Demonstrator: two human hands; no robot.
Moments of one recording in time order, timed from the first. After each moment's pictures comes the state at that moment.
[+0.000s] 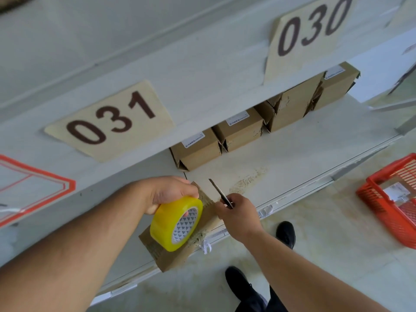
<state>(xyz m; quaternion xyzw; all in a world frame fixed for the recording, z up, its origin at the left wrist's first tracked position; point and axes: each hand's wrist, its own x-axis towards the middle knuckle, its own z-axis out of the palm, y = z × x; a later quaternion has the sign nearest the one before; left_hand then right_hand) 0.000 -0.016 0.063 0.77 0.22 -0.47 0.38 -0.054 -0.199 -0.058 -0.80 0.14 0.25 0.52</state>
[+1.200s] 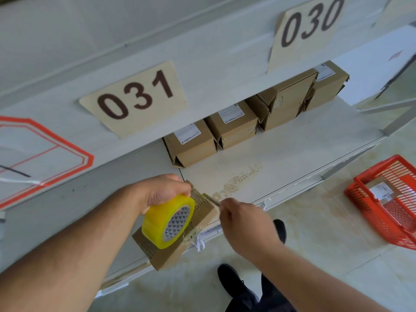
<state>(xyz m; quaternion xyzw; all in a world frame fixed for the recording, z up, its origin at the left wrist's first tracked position) -0.012 -0.001 0.047 0.80 0.22 -0.43 0.37 -0.089 -0.225 0.001 -0.95 -0.09 0.18 0.25</state>
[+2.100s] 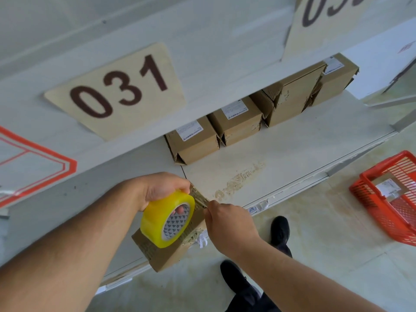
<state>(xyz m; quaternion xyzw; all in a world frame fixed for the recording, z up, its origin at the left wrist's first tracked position) -0.006 0.006 0.046 0.76 0.23 -0.48 0.38 -0.084 -0.189 -0.020 -0.94 -0.15 0.20 0.23</state>
